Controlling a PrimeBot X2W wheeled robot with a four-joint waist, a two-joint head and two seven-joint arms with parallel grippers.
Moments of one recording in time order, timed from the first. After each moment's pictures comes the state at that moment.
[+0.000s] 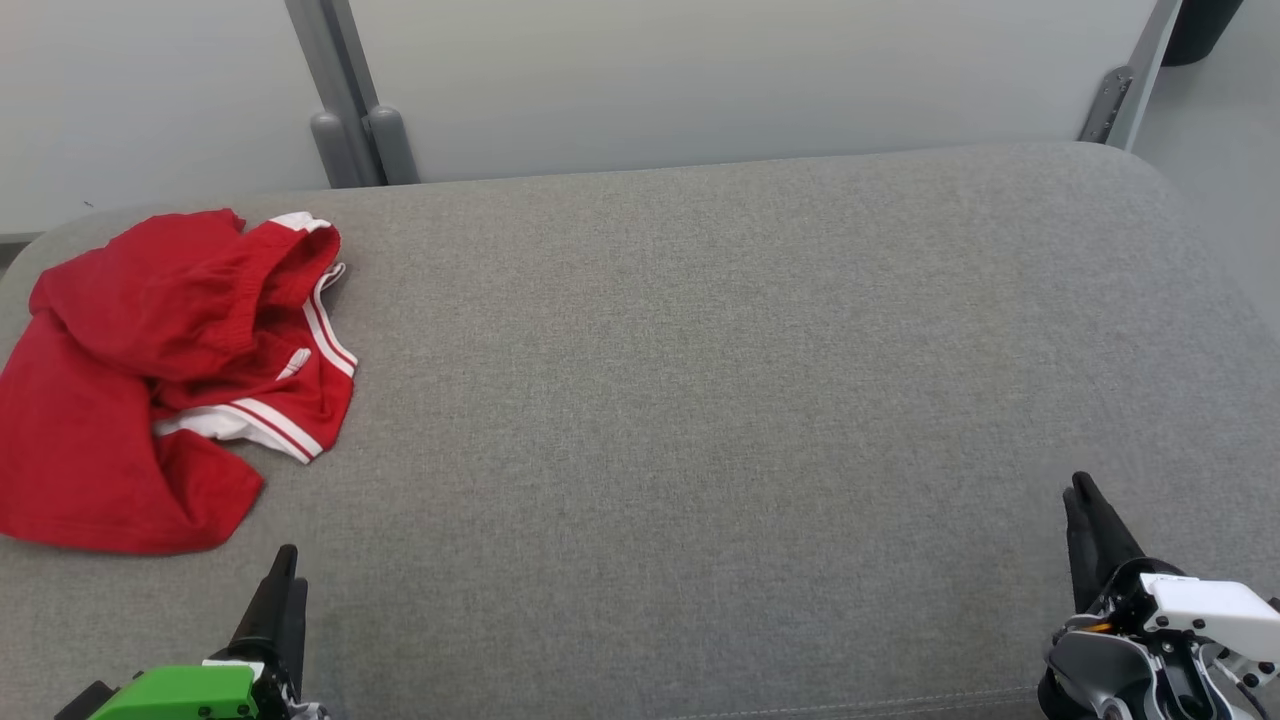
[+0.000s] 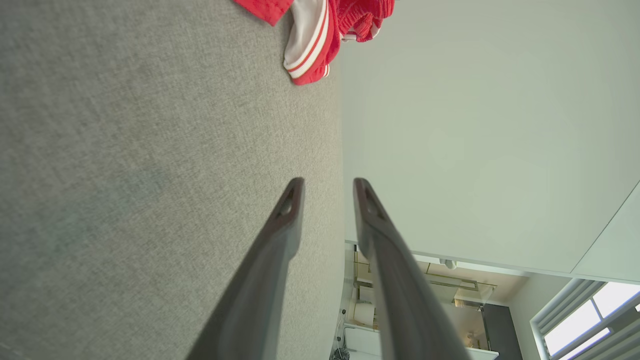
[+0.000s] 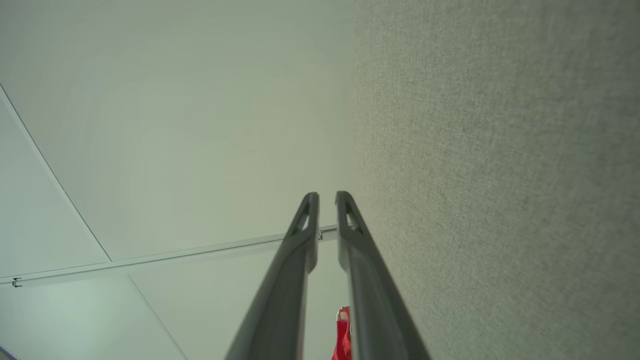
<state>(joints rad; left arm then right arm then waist) 0.01 0.02 0.06 0.34 -1.64 -0.12 0.10 0.01 -0.01 -0.12 0.34 1.63 0.12 0.10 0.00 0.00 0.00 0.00</state>
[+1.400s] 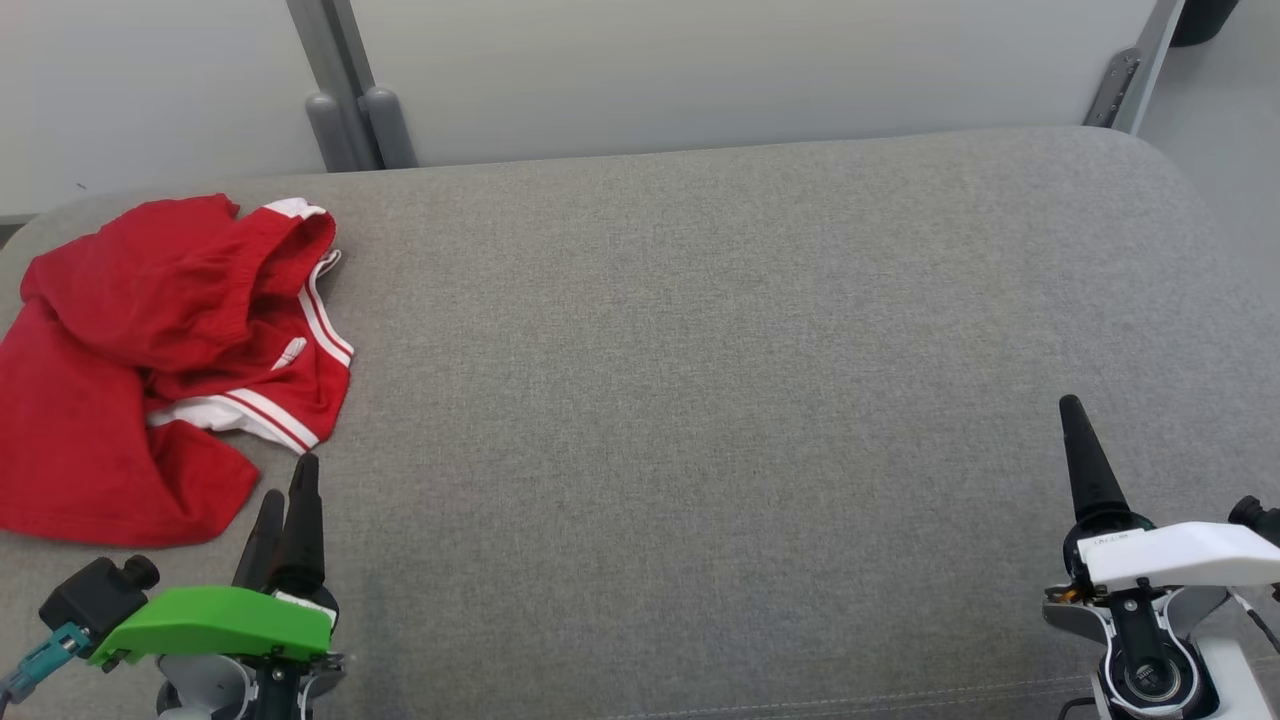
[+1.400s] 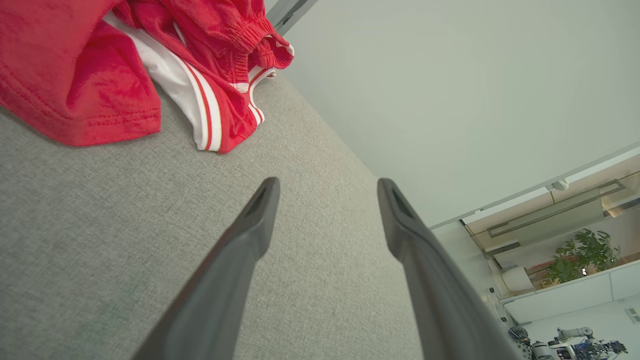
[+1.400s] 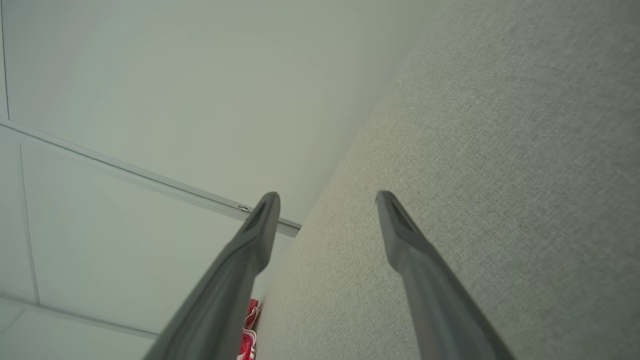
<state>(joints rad) -0.02 0.04 -0.03 0.17 -1.06 -0.08 -0.04 0.01 -0.03 -0.05 0.19 1.09 0.10 -0.04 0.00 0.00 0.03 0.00</state>
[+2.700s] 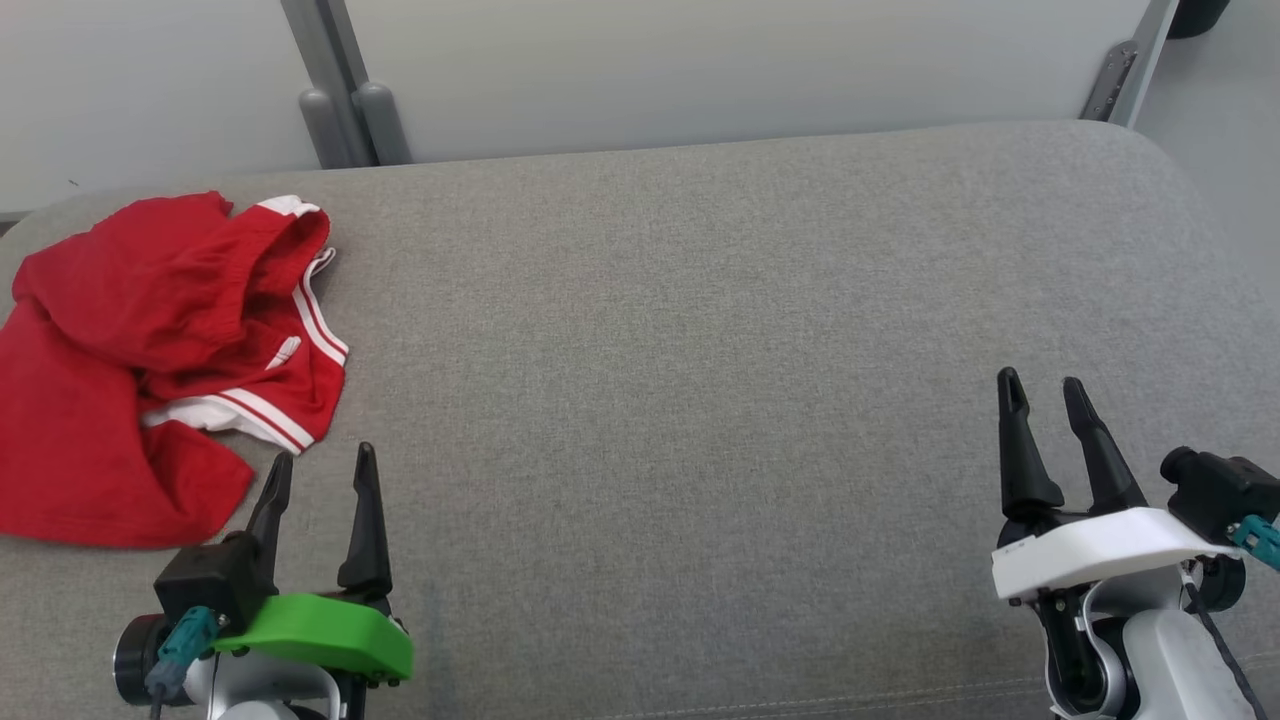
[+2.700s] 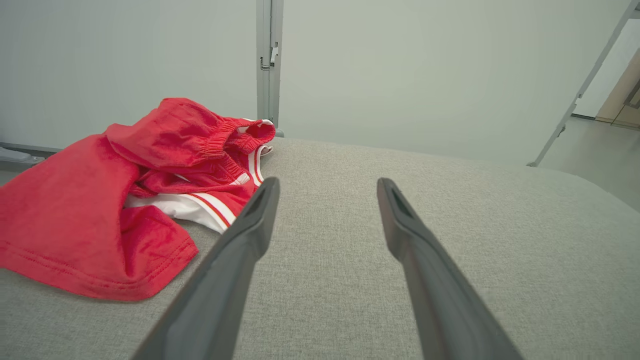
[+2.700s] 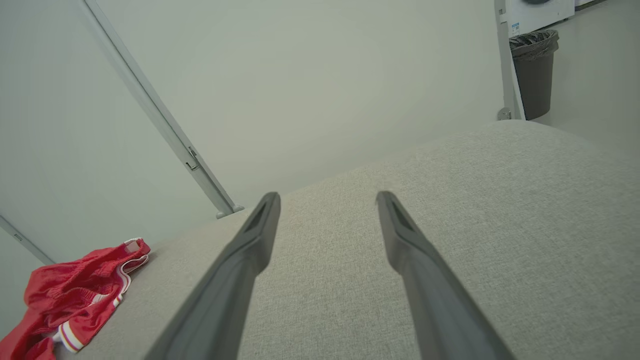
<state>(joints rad) 0.01 0.06 -0.15 0.05 -0.35 0.04 -0.17 0.02 -0.04 0.07 0.07 0.43 0.02 -0.17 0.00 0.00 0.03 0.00</state>
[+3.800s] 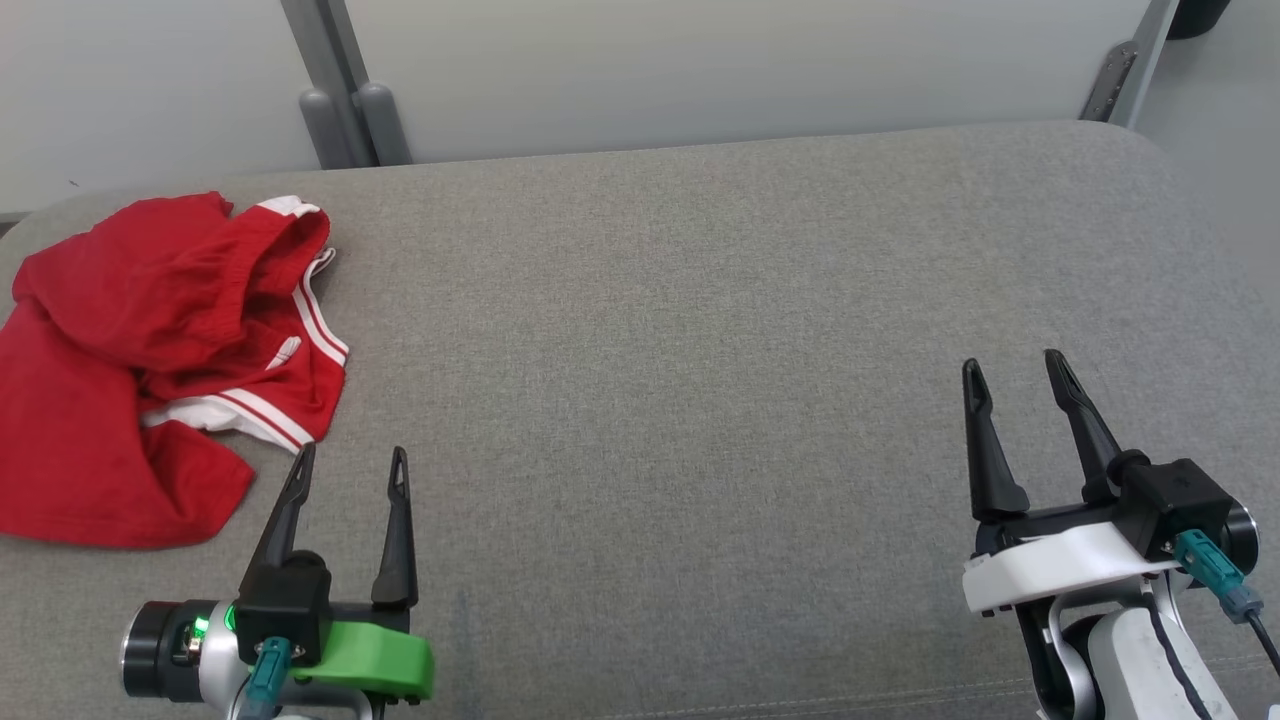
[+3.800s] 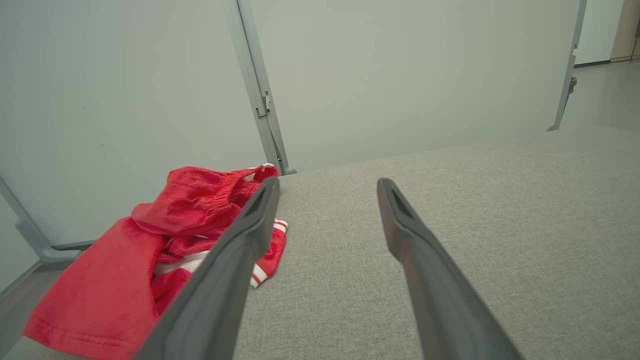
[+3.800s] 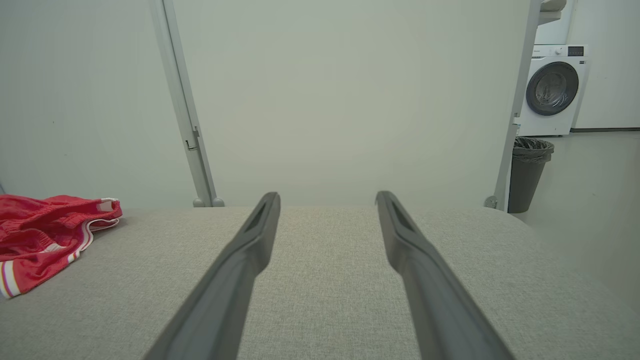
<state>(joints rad) 0.03 0.06 -0.19 0.02 -0.06 0.08 -0.25 0.03 -0.05 0.12 0.00 0.10 -0.01 -0.25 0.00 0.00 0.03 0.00</state>
